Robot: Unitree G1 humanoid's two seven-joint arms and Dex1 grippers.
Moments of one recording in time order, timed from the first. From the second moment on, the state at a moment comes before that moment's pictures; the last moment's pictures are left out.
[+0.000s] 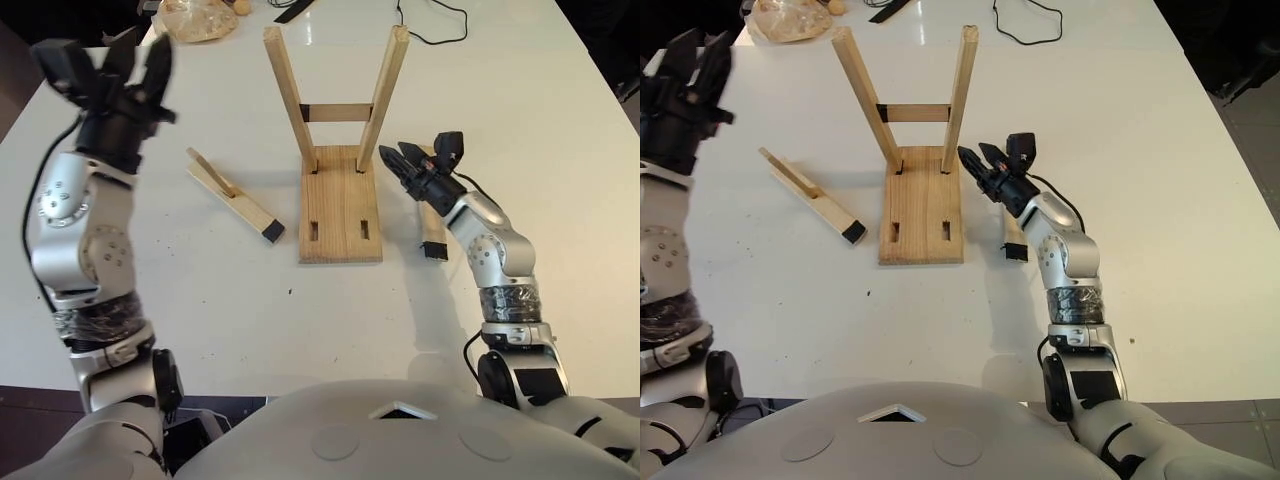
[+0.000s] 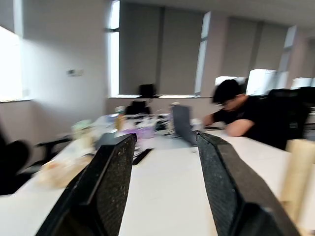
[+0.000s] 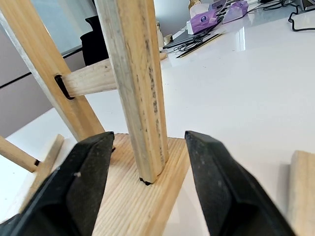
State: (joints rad) left arm -0.26 0.44 0.28 -0.41 -0.63 0.38 -0.35; right arm -0.32 -0.13 -0.01 0.15 0.40 0.39 0.46
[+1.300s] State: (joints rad) left arm -0.28 0.34 0.33 -0.05 -0.50 0.38 -0.23; right arm -0.32 -0.08 0.00 0.20 0.35 0.32 0.45
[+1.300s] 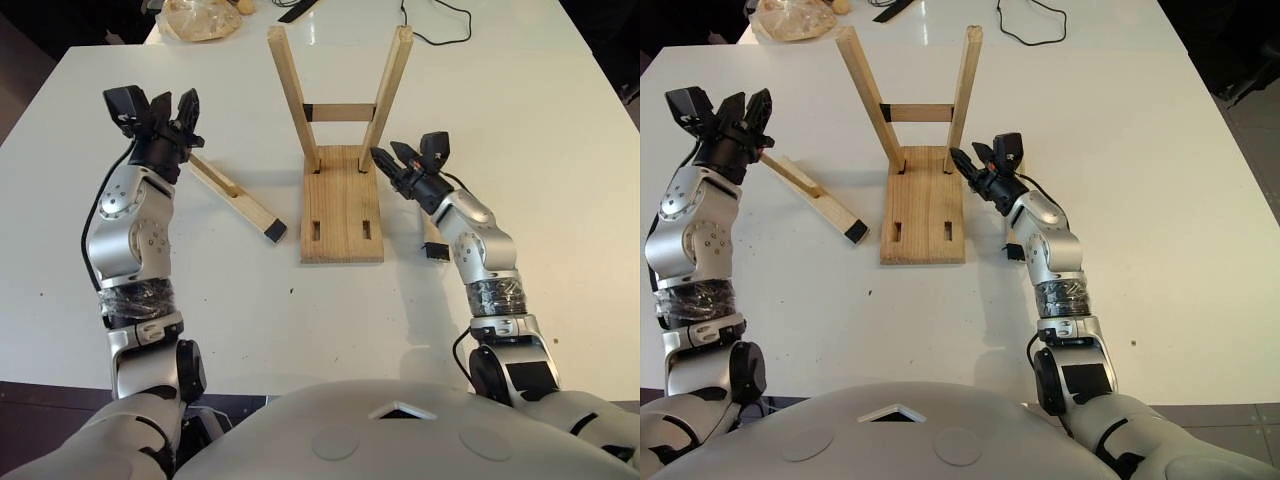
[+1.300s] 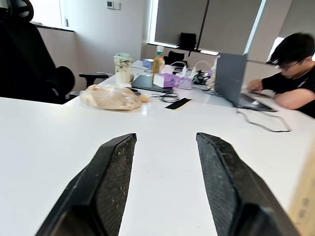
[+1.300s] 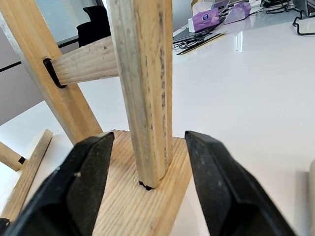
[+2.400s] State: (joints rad) left arm -0.39 0.35 0.32 -0.01 -0.48 0.43 -0.24; right arm -0.31 -0.08 0.01 0.21 0.33 0.32 0.44
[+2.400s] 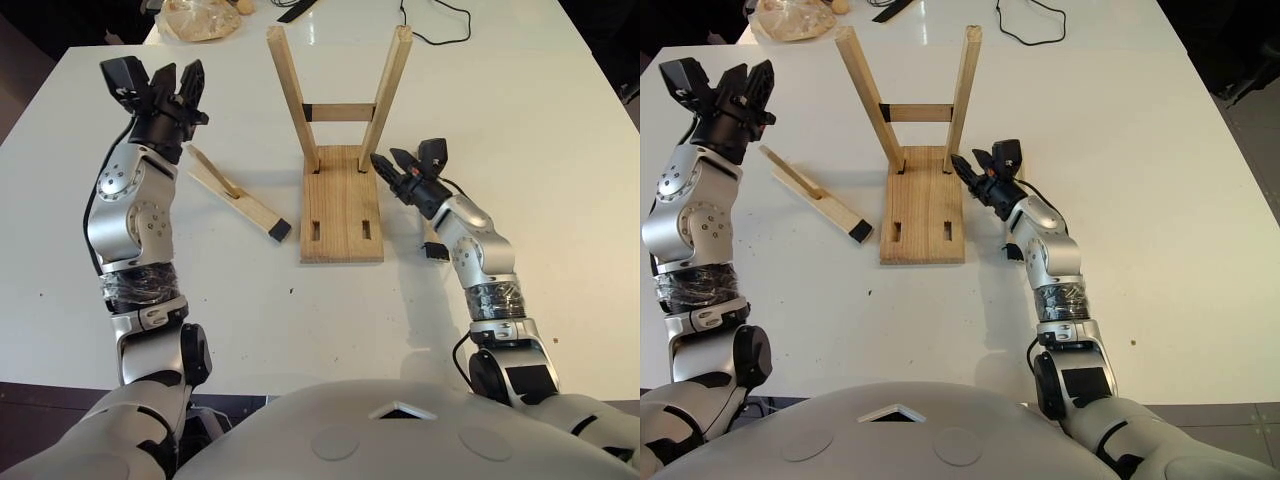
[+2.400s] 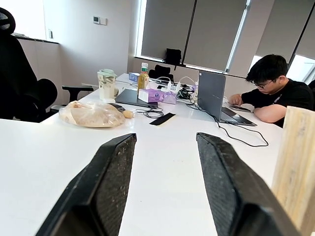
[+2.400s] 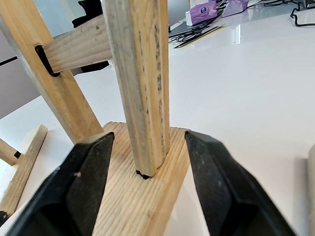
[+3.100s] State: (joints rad) left arm -0.33 0.31 0.29 -0.05 -0.50 0.41 -0.28; right arm -0.30 -0.08 0.01 0.21 0.33 0.32 0.44
